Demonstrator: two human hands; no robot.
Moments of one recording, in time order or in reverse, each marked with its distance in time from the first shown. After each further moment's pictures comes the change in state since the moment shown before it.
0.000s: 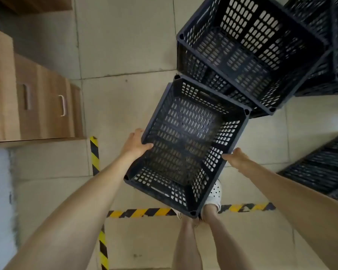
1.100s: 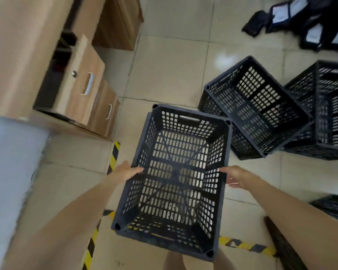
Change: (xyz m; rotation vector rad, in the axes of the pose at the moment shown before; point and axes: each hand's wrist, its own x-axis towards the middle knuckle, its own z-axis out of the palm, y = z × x) left_hand -0.160 -0.078 -0.063 -0.240 -0.063 -0.360; right_hand -0.149 -0.035 -0.040 -0.034 -0.179 -0.135
